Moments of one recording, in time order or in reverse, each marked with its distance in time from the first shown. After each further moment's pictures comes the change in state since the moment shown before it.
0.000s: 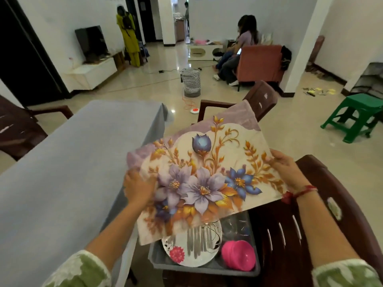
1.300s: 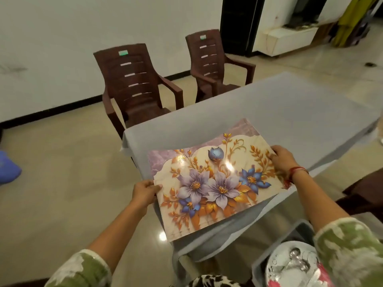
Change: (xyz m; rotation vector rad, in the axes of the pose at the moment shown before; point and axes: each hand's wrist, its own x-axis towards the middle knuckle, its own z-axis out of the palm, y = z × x) left_hand -0.048 -0.347 -0.260 -0.665 0.457 -0.851; right_hand 0.116 0.084 0.566 -0.838 -0.728 -0.137
